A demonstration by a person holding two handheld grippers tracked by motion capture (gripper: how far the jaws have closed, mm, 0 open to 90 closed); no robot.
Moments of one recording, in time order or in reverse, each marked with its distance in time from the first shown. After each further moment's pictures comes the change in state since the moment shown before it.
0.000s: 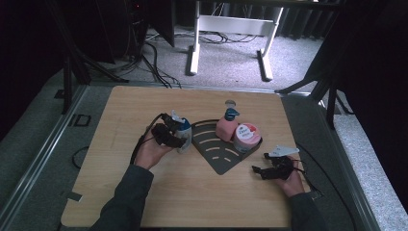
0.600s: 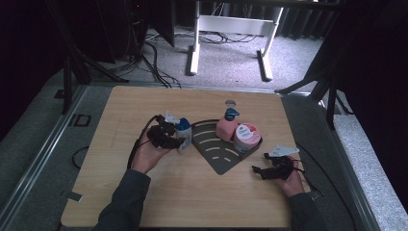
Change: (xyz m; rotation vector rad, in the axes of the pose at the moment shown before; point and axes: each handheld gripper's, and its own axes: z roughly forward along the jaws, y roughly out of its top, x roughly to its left) left arm 0.000 -0.011 -0.012 -0.074 -0.014 -0.052; right arm 0.000 0.000 0.000 0.000 0.000 0.000
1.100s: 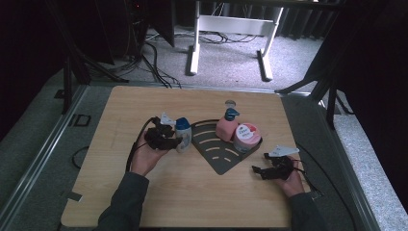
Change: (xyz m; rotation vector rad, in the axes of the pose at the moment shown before) left arm 0.003 -0.013 -0.001 -0.054 -0.008 -0.042; right arm 0.000 0.000 0.000 -0.001 0.000 -0.001
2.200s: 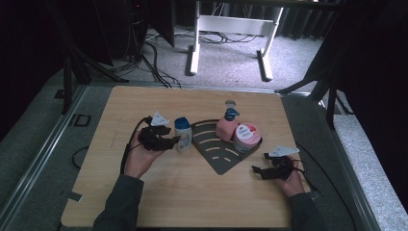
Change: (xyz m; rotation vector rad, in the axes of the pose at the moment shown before) left arm 0.003 -0.003 -0.022 -0.093 -0.004 0.017; right arm 0.000 0.000 0.000 0.000 0.000 -0.001
